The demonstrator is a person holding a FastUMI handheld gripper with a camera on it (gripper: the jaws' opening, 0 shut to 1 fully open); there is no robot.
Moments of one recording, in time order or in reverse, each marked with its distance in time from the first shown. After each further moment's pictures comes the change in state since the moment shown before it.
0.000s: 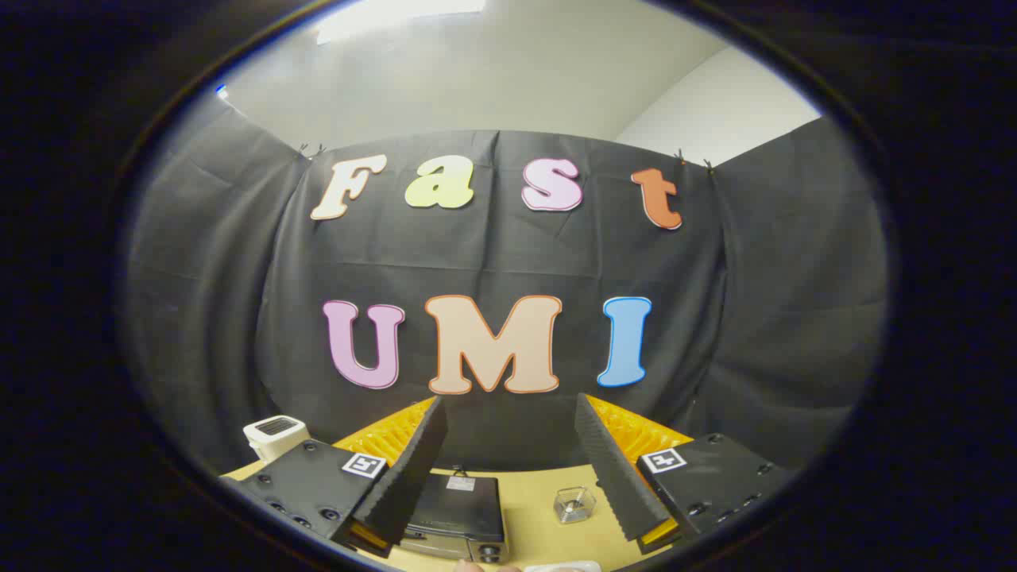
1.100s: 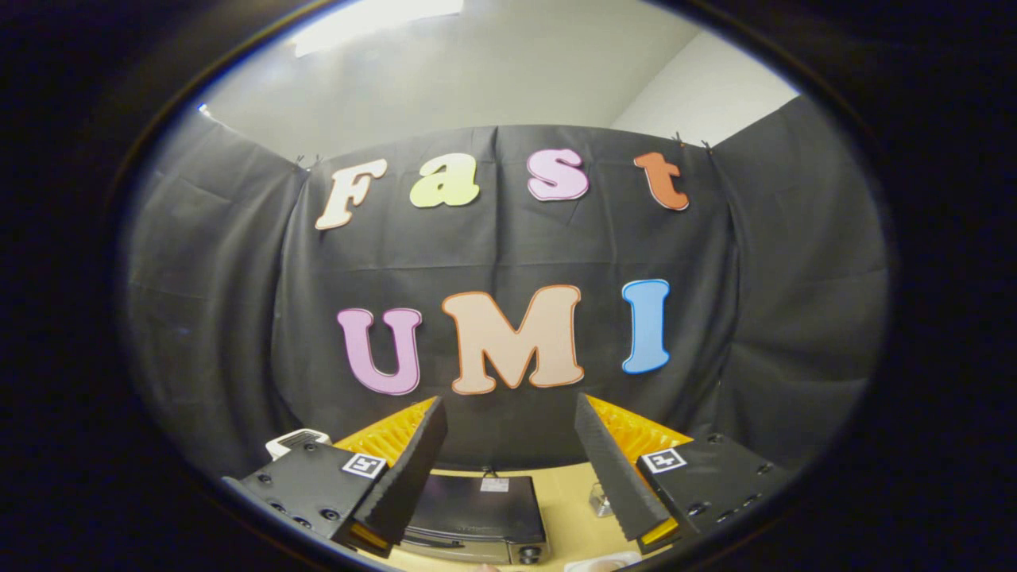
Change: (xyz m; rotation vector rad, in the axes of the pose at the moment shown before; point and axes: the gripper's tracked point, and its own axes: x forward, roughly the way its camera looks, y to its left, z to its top) arm 0.003 0.036 -0.031 0.085 0.030 0.027
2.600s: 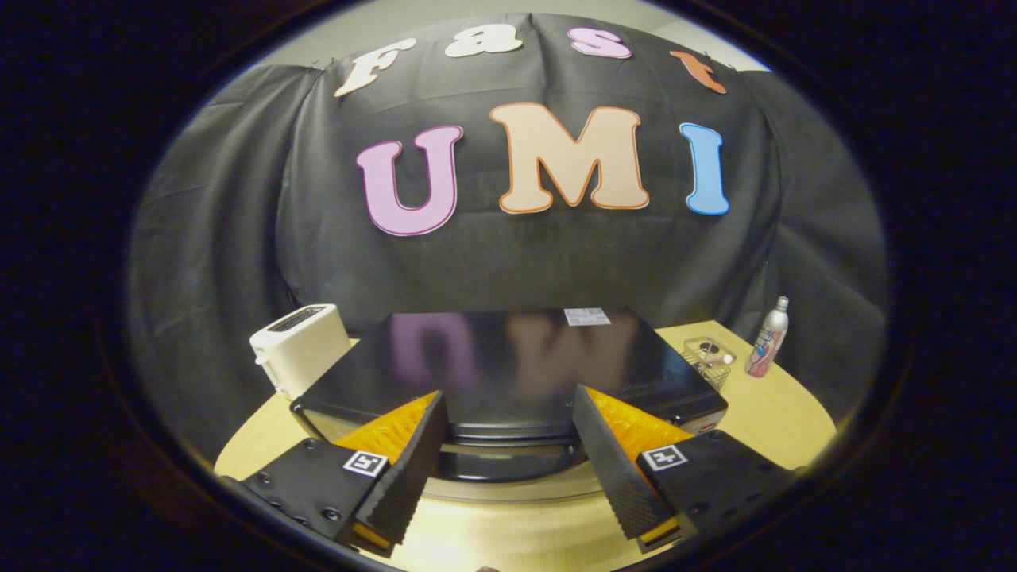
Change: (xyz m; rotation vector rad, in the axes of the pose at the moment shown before) arm 0.006 0.091 -0.289 -0.029 0.417 0.050
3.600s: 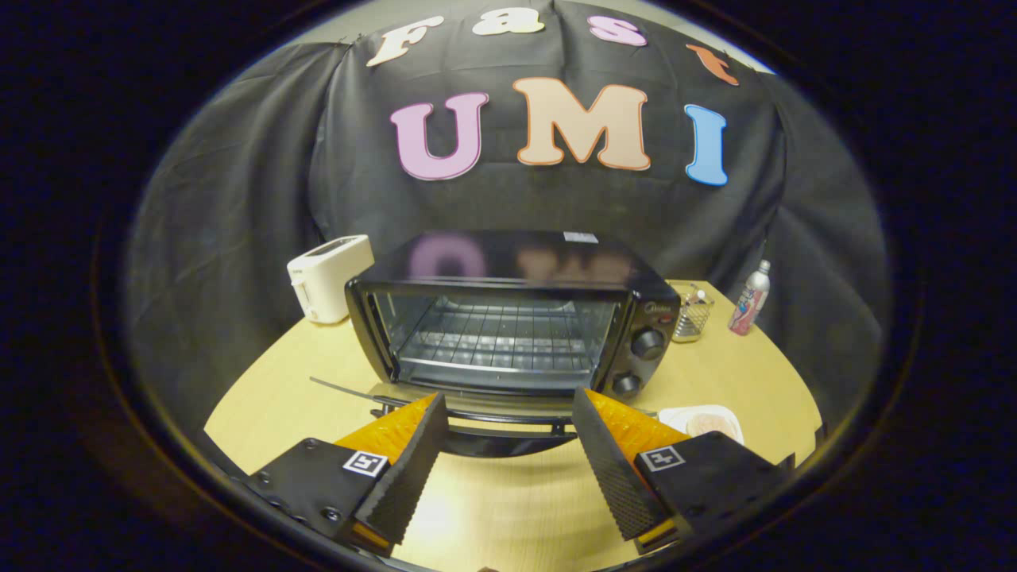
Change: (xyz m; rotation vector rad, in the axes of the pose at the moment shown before) arm -0.108 -0.012 -0.094 -0.062 0.191 0.038
